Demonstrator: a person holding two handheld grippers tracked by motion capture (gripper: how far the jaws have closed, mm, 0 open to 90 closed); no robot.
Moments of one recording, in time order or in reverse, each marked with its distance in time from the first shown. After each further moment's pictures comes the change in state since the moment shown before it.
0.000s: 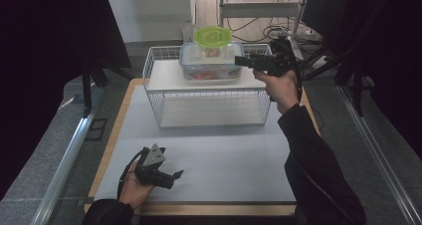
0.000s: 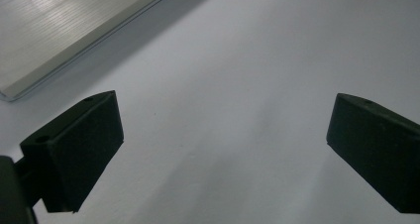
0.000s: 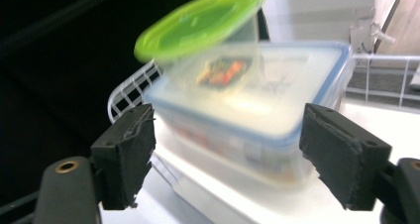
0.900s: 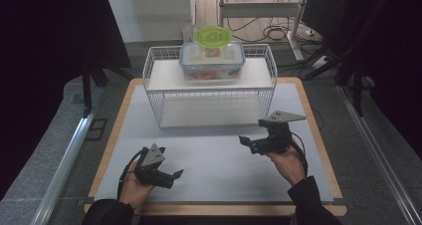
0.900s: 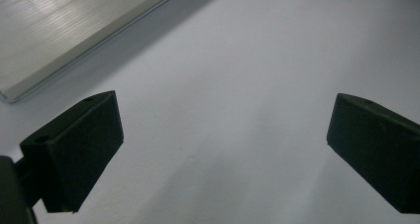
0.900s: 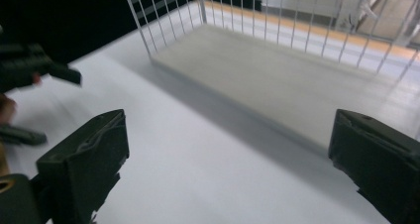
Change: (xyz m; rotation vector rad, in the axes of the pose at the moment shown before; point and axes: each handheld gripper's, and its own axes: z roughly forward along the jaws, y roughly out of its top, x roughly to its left) left arm 0.000 0.000 -0.002 -0.022 -0.006 -0.011; right arm 0.012 -0.184 -0.028 0.139 -0.079 -0.226
